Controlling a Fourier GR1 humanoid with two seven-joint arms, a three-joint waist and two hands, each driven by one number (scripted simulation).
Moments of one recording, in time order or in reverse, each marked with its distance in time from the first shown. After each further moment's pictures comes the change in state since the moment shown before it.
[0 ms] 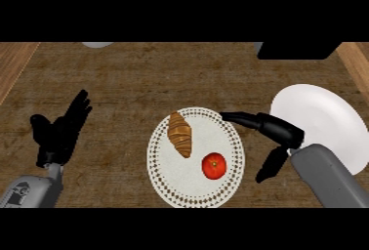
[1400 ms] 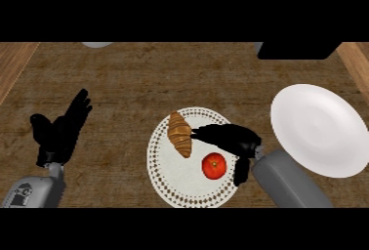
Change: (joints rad) left arm 0.009 -0.092 0.109 -0.024 -0.116 -0.086 0.037; right arm -0.016 0.200 0.088 0.001 0.507 0.001 0.255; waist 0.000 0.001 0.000
